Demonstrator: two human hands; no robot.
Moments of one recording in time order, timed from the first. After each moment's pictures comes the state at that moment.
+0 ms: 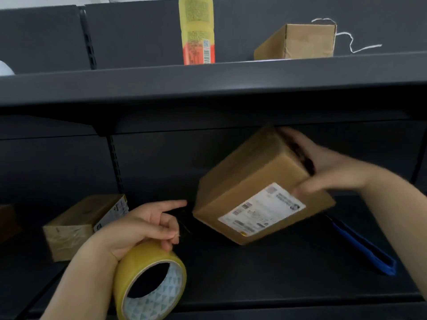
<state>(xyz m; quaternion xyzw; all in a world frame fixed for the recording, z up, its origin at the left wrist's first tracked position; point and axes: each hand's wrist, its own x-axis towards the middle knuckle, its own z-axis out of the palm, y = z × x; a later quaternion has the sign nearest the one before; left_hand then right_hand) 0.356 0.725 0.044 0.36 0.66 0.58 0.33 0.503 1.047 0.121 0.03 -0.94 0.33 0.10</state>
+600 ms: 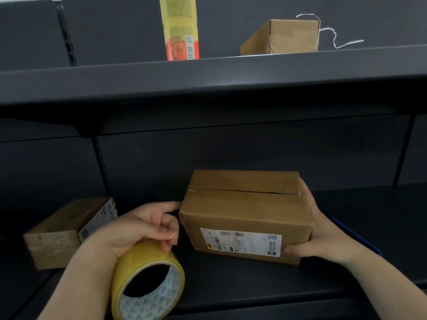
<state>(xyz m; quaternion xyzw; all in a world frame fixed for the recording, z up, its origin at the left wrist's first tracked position) 0.356 0.745 0.047 0.39 0.64 0.56 0.36 0.526 1.046 -0.003 0.03 -0.84 0.52 0.16</state>
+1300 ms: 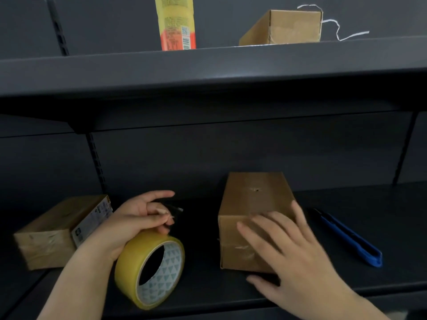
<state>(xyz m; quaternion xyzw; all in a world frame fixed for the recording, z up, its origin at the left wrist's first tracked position) 0.349 0.746 0.036 0.32 0.69 0.62 0.19 0.539 0.975 -0.017 0.07 -0.92 -0.09 0.39</state>
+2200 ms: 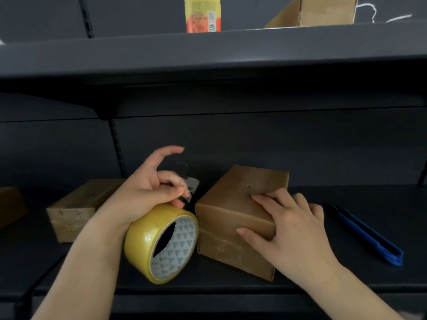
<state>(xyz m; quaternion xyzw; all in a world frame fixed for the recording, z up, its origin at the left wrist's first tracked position) 0.373 0.738 0.066 0.43 0.65 0.62 0.12 0.518 0.937 0.012 -0.14 -0.95 0.04 0.29</state>
